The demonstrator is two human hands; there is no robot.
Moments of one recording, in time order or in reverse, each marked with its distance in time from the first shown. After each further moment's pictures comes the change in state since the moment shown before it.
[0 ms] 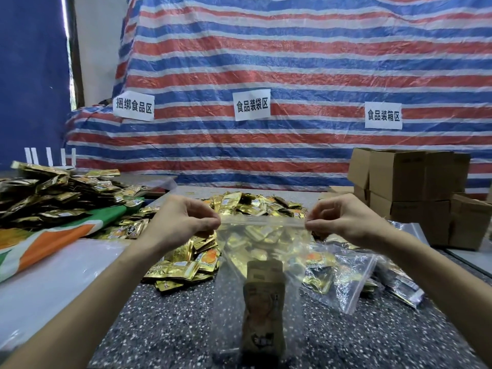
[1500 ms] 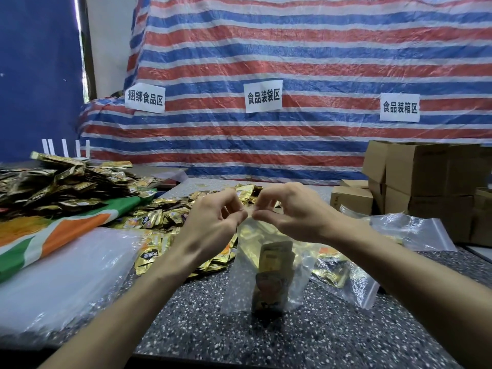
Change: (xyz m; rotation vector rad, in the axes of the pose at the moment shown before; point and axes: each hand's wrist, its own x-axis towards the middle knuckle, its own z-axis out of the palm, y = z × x) left_hand -0.020 0.004 0.024 0.226 0.137 0.312; right_hand 0.028 -0.068 0.080 -0.481 -0.031 -0.435
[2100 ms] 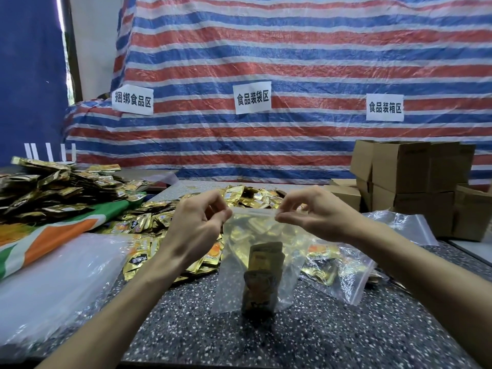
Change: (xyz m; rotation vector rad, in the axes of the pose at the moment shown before) left_hand -0.001 -0.003 0.001 -0.028 0.051 0.022; right_hand -0.032 0.043 -0.020 0.148 -0.033 0.155
